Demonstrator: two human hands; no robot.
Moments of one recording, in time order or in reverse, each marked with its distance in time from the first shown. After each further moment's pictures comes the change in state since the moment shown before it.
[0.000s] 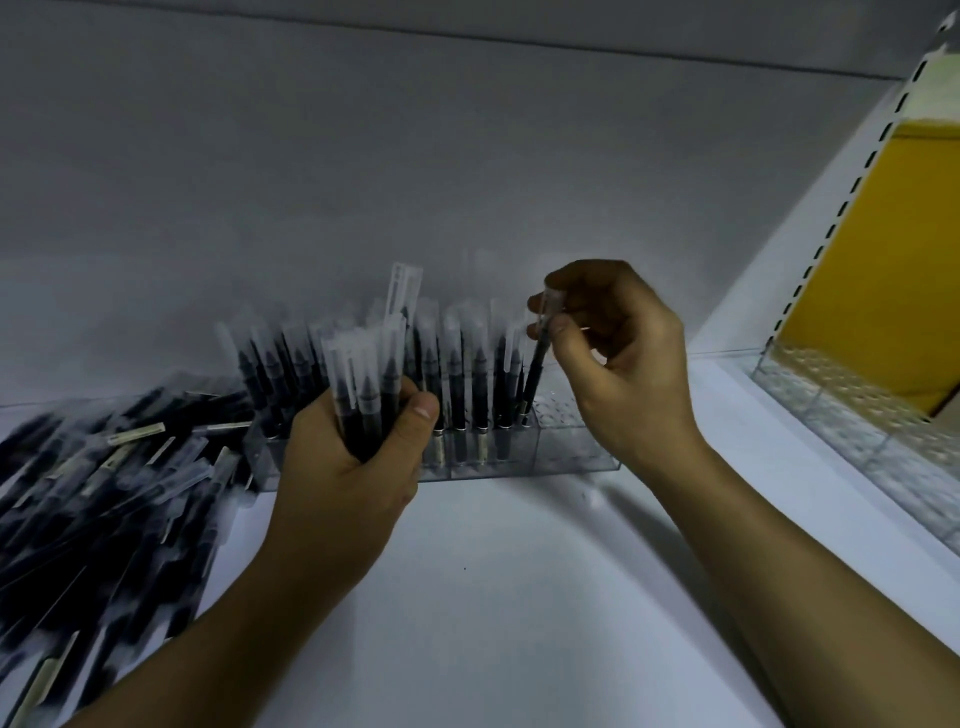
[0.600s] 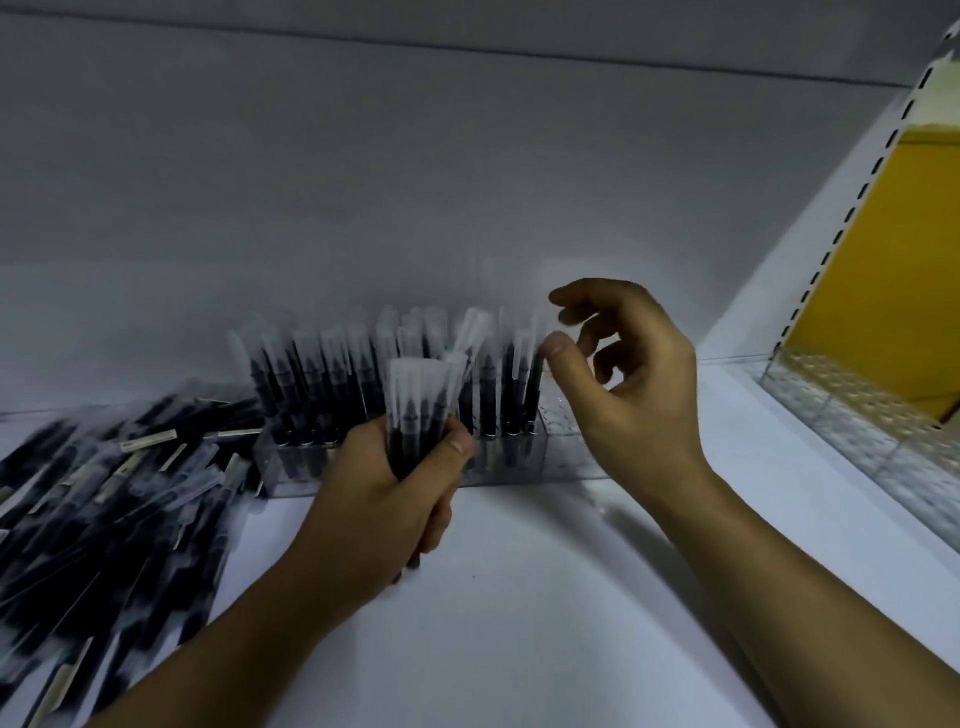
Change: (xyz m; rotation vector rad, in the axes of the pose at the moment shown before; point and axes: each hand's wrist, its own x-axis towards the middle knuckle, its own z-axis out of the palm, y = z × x) left_hand -0.001 -0.003 -0.002 0.161 -0.202 -0.143; right_hand -0.010 -0.004 0.005 -0.113 0.074 -0.046
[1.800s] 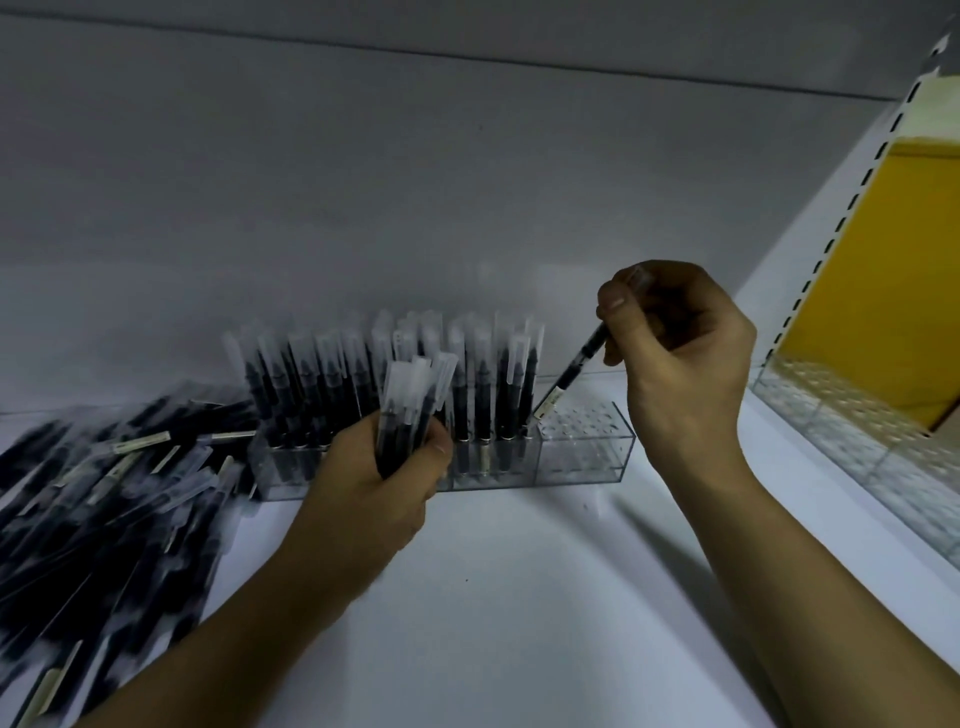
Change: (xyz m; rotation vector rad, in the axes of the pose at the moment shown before) left_hand 0.005 -0.003 -0.001 -0.086 0.049 -0.103; right_hand 0.017 -0.004 -0.016 0.265 0.241 0.145
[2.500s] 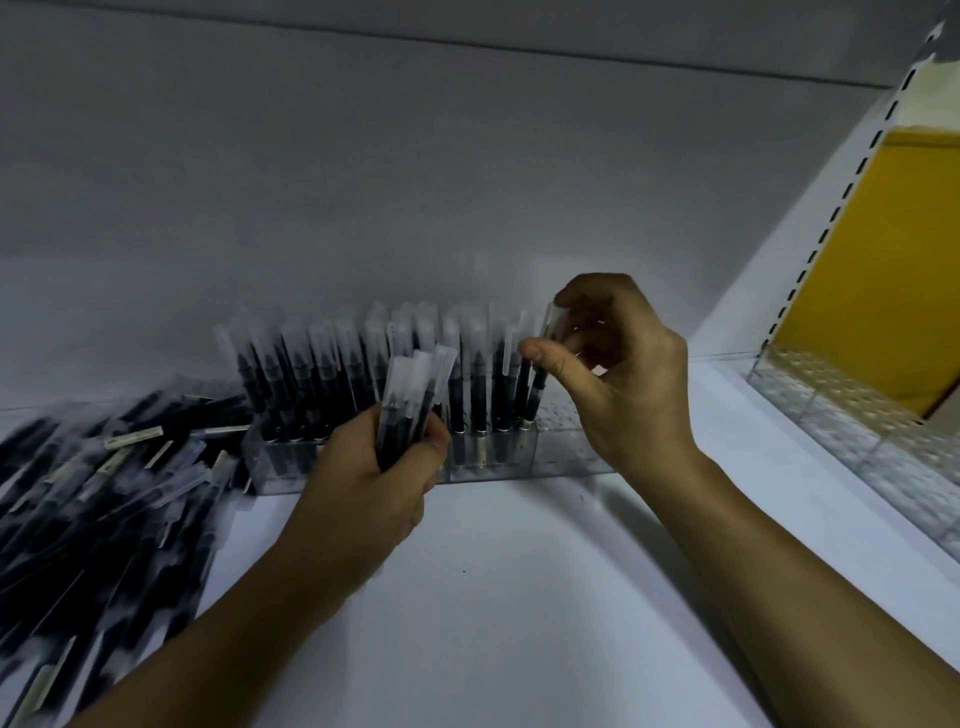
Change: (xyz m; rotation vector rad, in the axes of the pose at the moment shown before) left_hand 0.000 -0.002 0.000 0.004 -0.025 -0.007; right_hand -0.012 0.018 0.004 -0.379 -0.255 -0.241
